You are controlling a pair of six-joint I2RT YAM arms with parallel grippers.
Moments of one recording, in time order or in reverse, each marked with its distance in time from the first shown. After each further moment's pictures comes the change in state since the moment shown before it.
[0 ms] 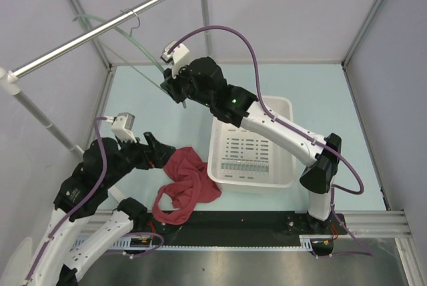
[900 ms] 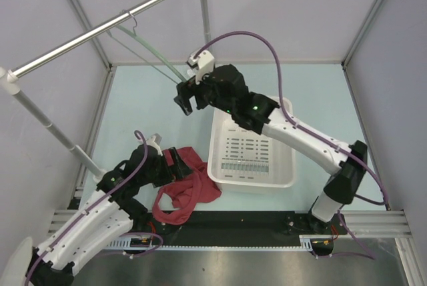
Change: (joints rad) left arm -0.058 0.070 -0.445 0.126 0.083 -0.311; right arm -0.045 -0.148 -0.254 0.025 -0.001 0.071
